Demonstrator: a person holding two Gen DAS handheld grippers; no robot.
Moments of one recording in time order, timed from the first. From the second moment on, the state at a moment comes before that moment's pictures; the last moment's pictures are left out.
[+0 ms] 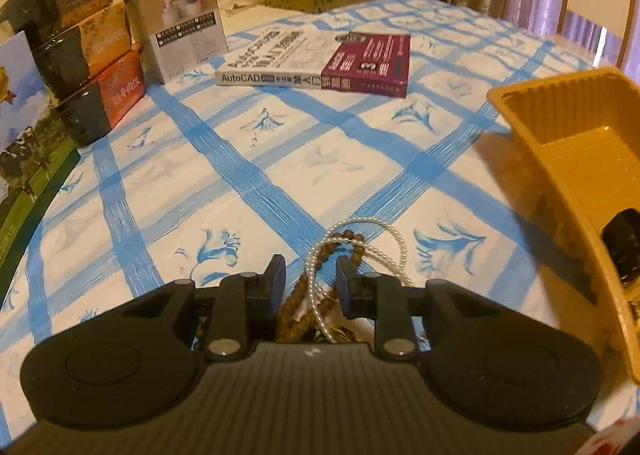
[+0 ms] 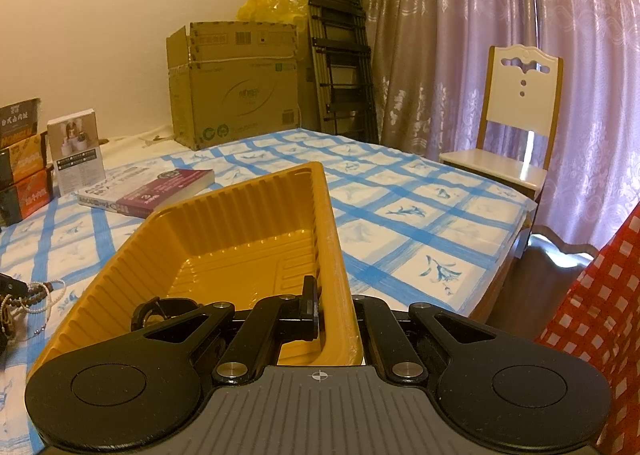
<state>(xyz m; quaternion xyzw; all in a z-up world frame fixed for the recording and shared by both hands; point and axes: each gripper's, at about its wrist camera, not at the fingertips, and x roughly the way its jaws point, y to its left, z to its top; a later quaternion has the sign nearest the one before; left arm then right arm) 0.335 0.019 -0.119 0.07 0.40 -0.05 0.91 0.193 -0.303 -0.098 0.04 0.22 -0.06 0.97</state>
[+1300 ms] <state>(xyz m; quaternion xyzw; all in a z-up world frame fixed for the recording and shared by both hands) 0.241 -0.033 0.014 -0.01 0.26 -0.22 0.94 0.200 -0.295 -0.097 0.03 0.22 -0.06 0.97</state>
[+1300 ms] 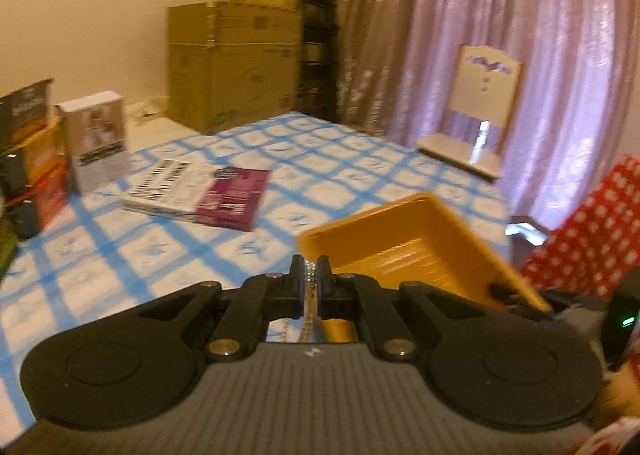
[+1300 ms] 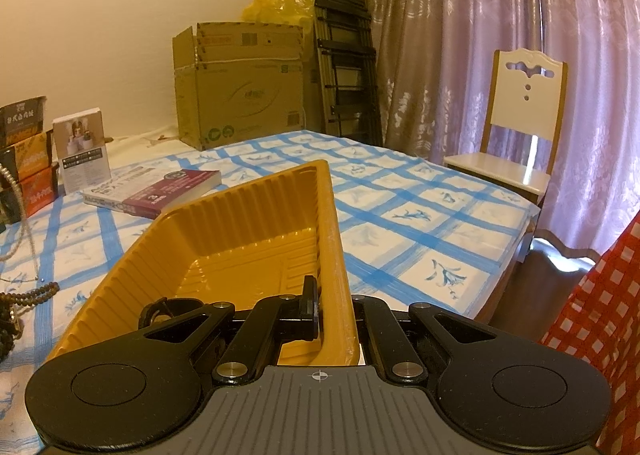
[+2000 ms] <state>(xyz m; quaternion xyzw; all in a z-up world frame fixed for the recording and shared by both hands) 0.260 -0.152 -0.031 -0.09 0.33 -0.34 0.88 0.193 -0.296 -0.095 0.04 0.23 -0.05 0.97</state>
